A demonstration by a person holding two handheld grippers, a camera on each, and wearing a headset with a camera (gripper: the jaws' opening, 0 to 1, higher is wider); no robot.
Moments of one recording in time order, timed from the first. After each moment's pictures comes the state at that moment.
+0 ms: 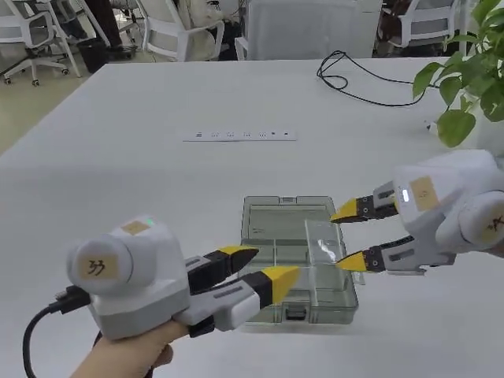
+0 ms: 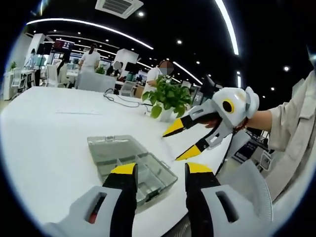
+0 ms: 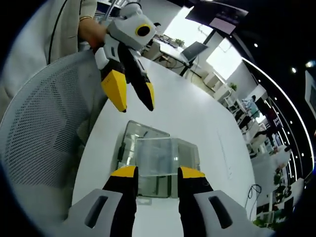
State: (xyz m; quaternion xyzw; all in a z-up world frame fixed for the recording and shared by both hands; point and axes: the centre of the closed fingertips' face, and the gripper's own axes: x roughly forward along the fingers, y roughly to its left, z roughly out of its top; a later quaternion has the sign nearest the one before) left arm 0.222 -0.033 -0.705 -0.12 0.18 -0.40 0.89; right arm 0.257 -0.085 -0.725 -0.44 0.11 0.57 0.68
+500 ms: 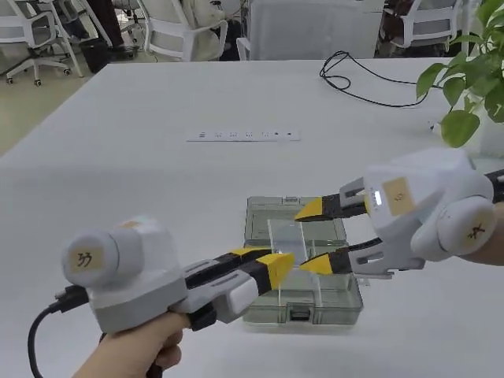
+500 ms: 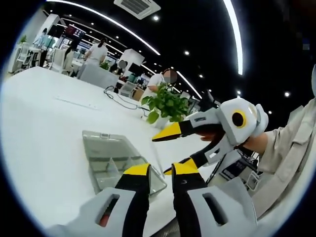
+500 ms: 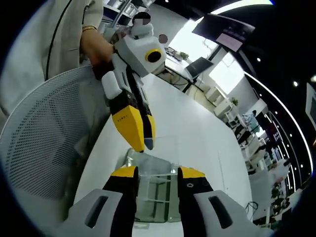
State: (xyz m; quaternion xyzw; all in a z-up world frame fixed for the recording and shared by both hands) left arm 0.222 -0.030 -0.697 -0.21 0.18 -0.40 0.87; right arm 0.240 -0.040 -0.706 -0.44 0.06 0.60 0.67
